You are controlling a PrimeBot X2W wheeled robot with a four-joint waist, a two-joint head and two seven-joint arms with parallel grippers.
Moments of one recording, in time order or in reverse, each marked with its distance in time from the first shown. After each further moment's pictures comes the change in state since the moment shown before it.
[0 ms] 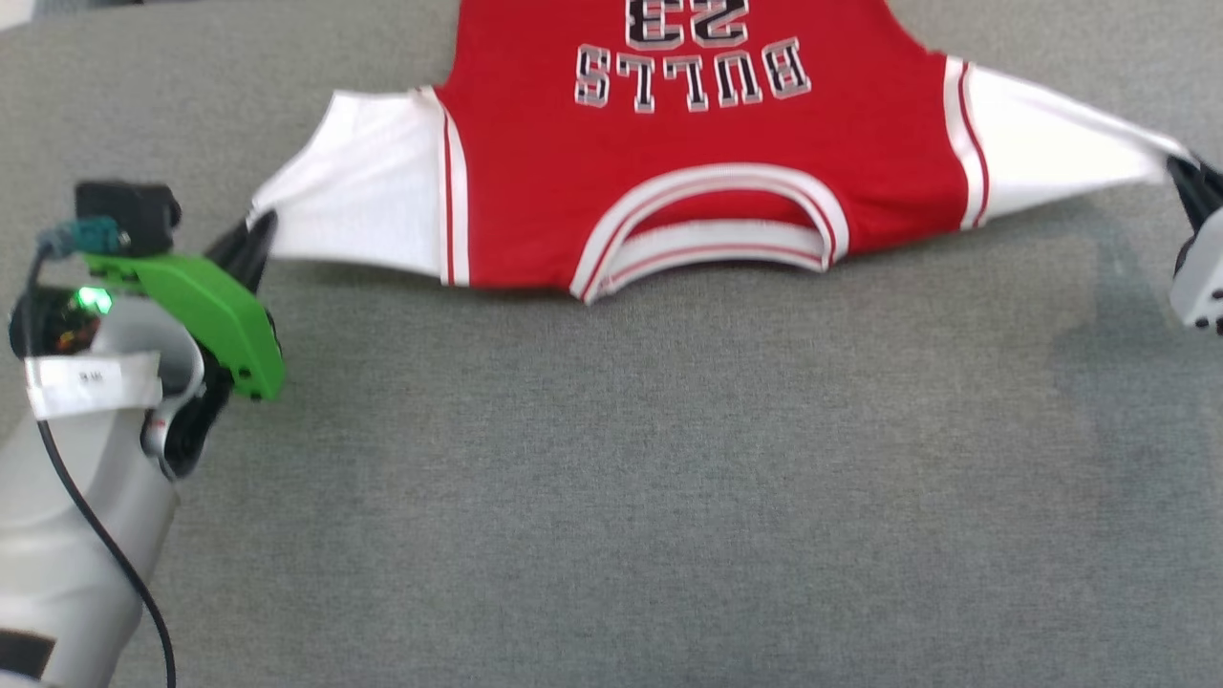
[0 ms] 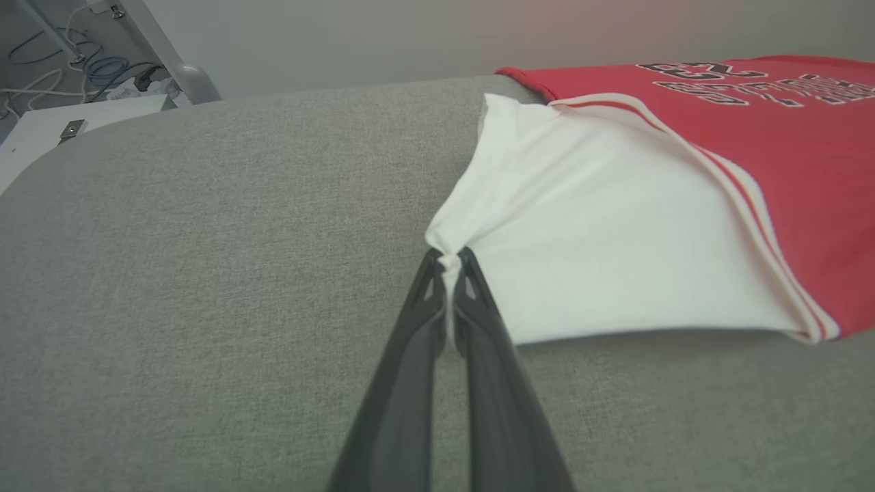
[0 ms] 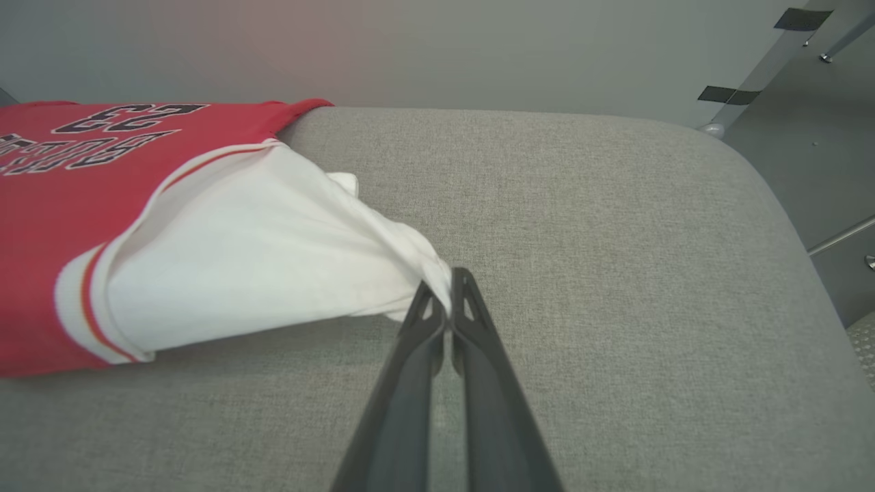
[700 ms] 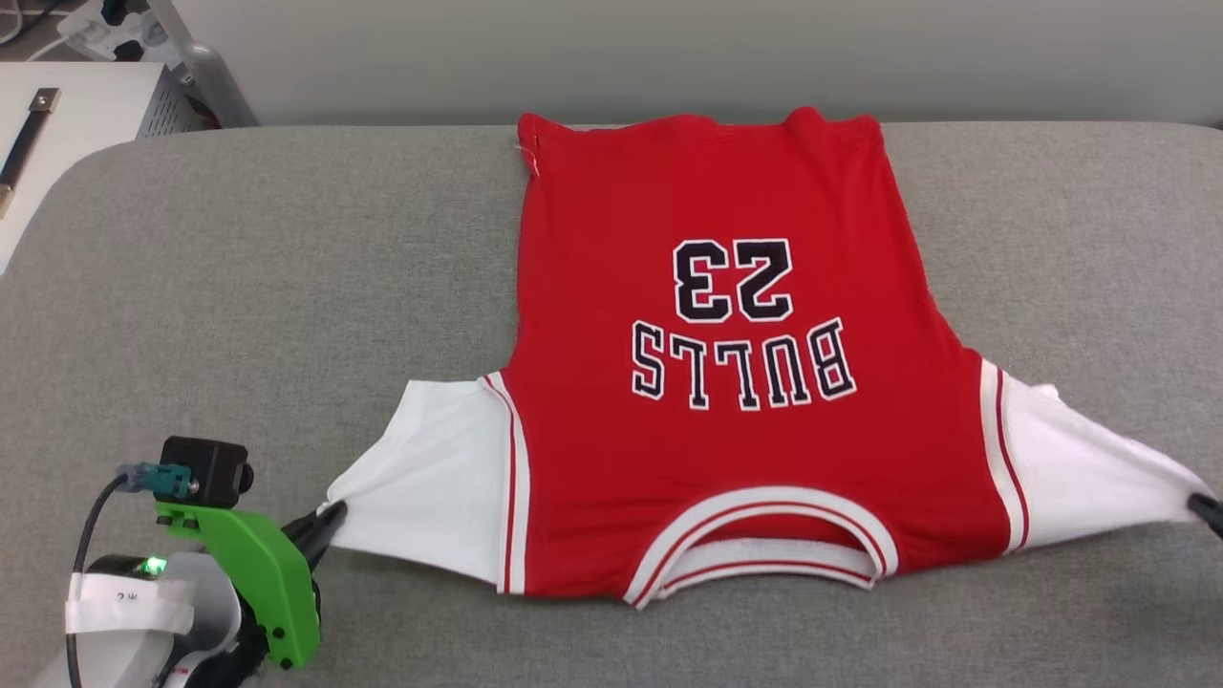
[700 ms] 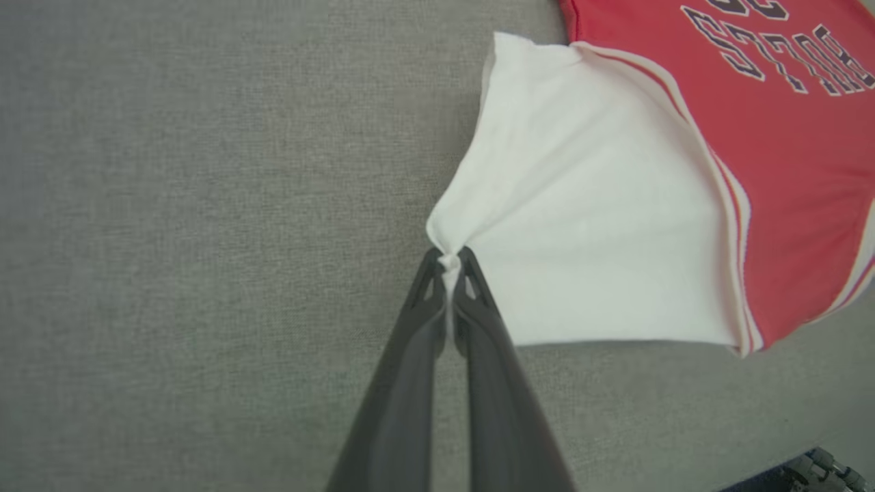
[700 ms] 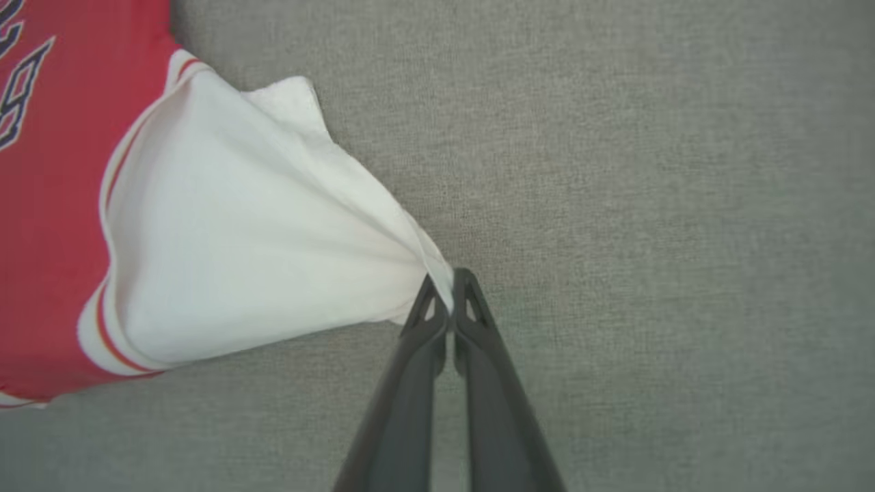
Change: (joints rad) left arm 0.553 0.156 0.001 -0.550 -0.202 0.165 0.295; right arm 0.593 -0.020 -0.340 -0.368 0.092 0.005 0.506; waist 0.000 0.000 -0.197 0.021
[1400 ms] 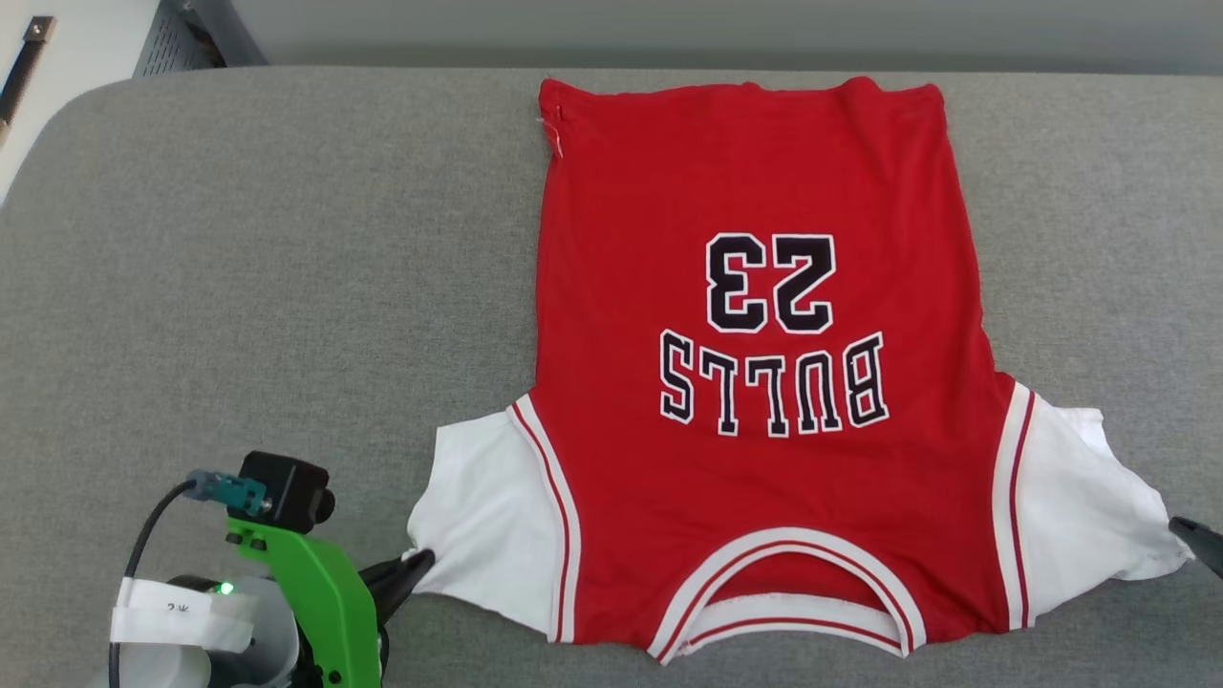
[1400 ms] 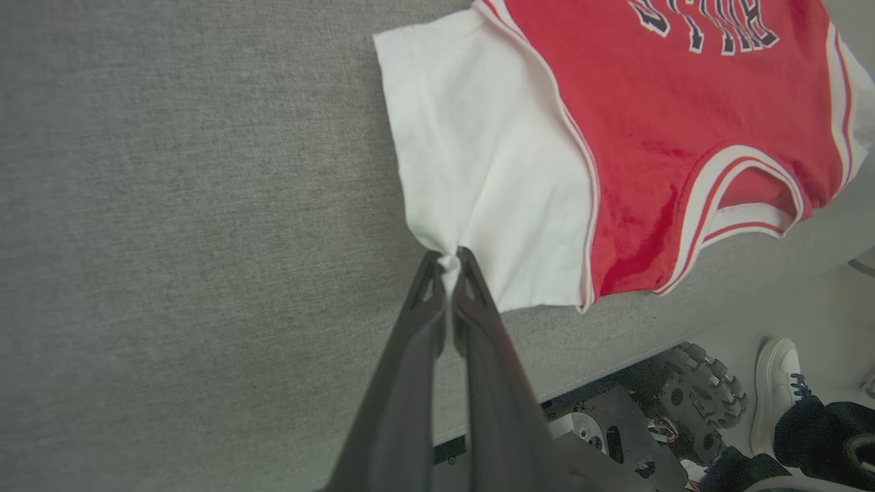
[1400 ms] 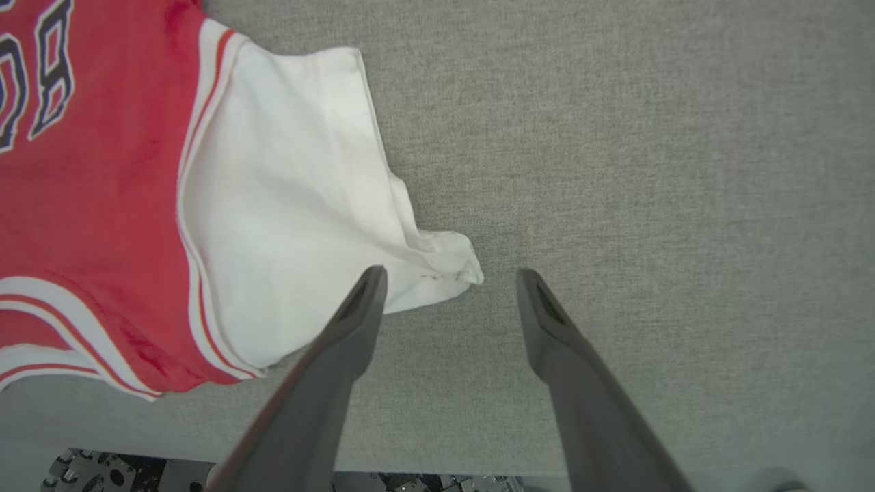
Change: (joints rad) left arm 0.088 0.043 -0.030 -0.323 -0.103 0.071 0.199; right arm 0.172 0.153 -0.216 -0.443 -0.108 -0.007 0.381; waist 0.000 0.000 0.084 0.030
